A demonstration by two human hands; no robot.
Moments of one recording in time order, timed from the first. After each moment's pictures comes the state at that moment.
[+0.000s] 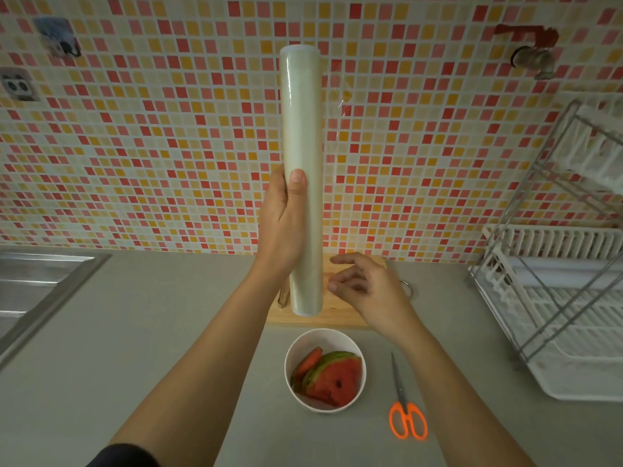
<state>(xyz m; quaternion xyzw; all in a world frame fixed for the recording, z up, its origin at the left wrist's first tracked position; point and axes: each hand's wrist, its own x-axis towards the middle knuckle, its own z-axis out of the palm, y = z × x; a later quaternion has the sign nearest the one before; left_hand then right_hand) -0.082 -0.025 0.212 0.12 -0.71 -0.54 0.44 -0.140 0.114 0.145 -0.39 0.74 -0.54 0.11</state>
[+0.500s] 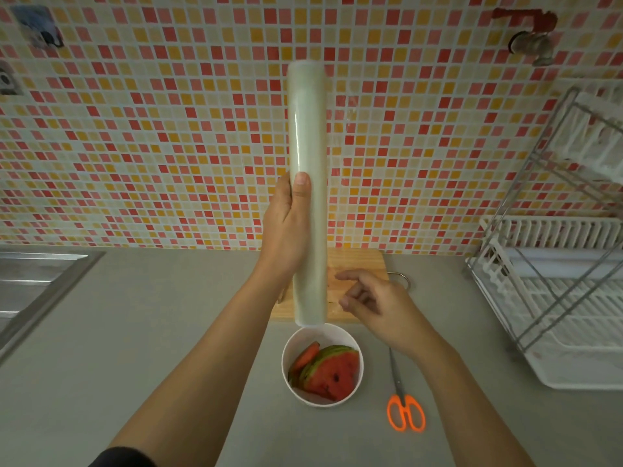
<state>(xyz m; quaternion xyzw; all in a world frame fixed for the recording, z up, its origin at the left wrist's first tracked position) -0.087 -0.017 0.201 0.14 -0.73 -0.54 0.39 -0.148 0.142 0.121 -0.45 0.75 -0.47 0.14</state>
